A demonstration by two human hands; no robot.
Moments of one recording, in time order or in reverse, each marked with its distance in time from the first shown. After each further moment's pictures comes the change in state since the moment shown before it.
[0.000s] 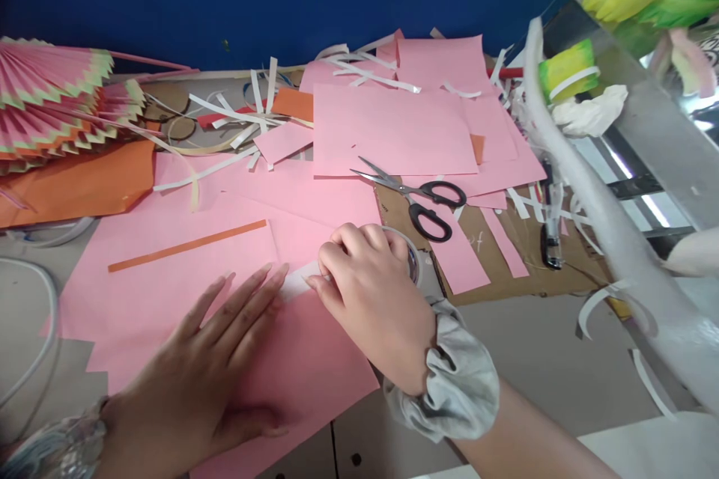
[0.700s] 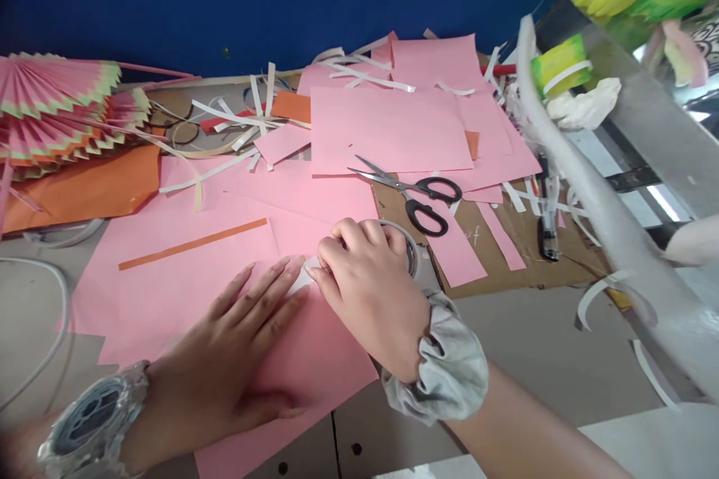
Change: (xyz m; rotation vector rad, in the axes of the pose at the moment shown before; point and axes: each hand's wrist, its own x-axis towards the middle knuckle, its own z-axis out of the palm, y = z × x) left_hand 0.013 -0.003 0.000 -0.092 -0.148 0.064; right_hand -0.004 0.000 0.001 -0.058 0.031 -0.004
